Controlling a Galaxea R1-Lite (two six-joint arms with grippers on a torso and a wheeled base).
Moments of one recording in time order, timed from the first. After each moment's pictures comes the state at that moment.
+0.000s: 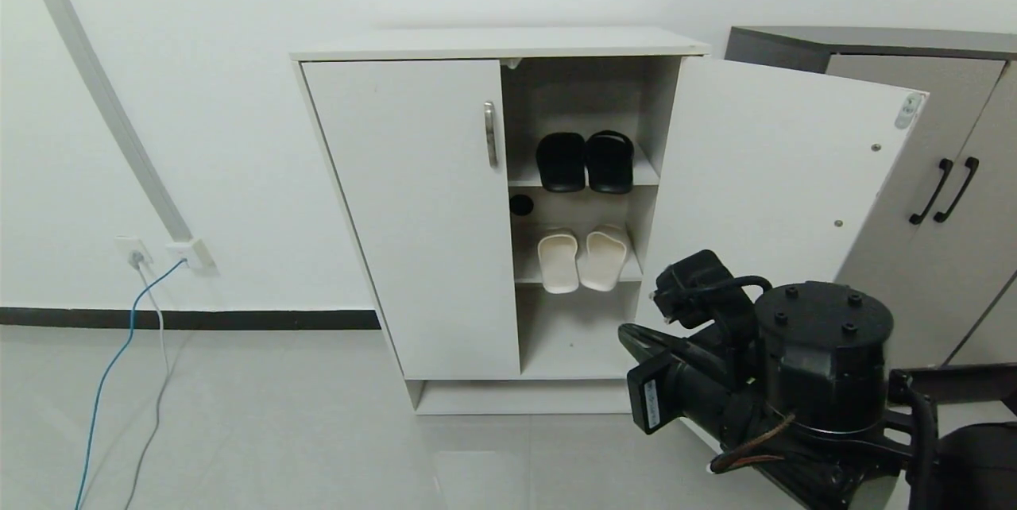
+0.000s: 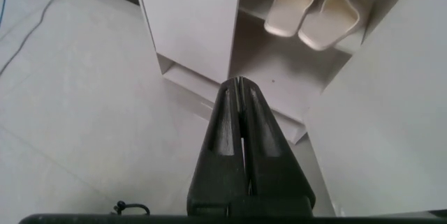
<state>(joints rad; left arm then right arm) 0.00 0.00 0.00 0.00 0.04 0.01 0.90 1.70 -0.65 -0.82 -0.40 0.04</state>
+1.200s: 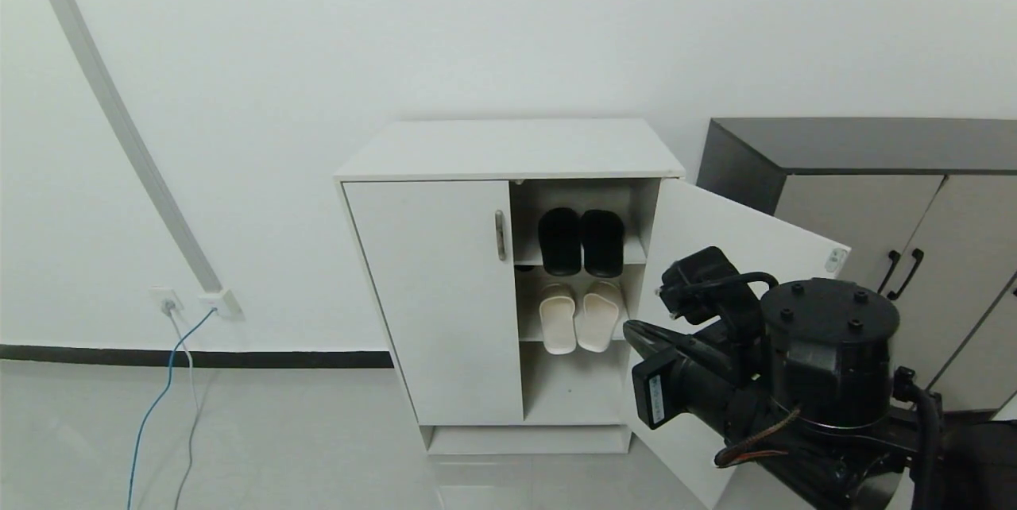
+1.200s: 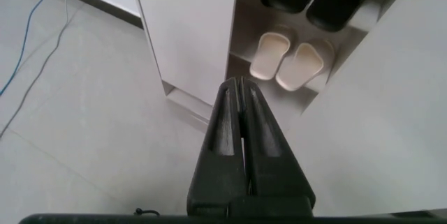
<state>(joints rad) 0.00 0.00 0.00 0.00 0.04 0.01 0.90 1.70 -0.65 -0.82 -0.40 0.04</state>
